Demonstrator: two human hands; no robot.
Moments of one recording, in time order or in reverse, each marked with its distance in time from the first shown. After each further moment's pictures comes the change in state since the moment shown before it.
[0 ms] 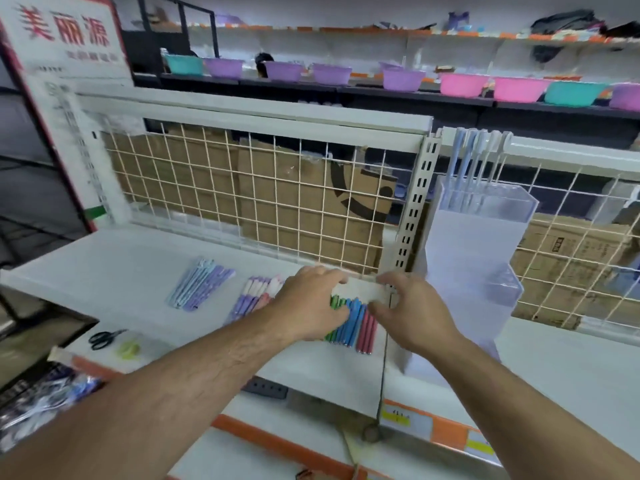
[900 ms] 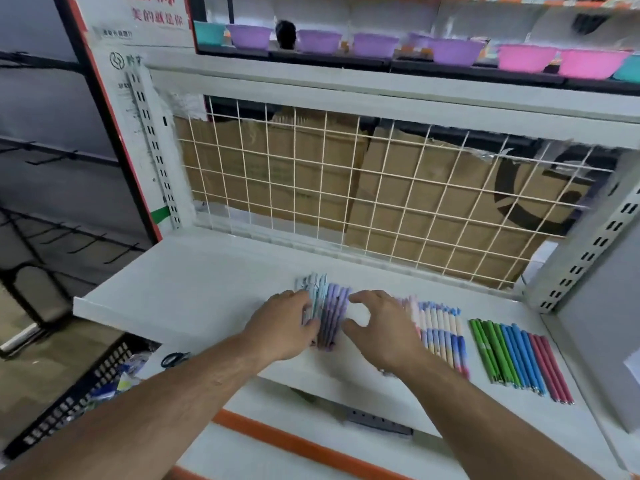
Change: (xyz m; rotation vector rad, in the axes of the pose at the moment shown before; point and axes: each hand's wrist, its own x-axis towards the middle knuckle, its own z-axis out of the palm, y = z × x) left_hand -0.022 -0.354 -0.062 -0.042 -0.103 -0.211; right_hand 0.098 -0.242 0.241 0.081 -0.172 0.015
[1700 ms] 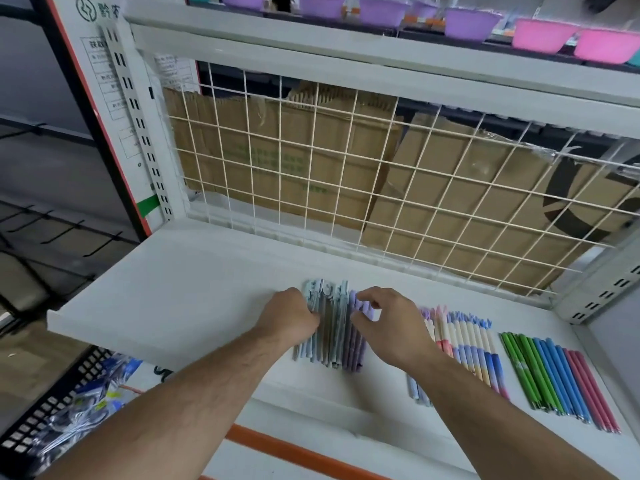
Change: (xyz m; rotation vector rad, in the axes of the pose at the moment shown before) left_hand 0.077 -0.047 0.014 -0.153 -0.063 -0.287; right_hand 0.059 -0.016 0.028 0.051 0.016 0.104
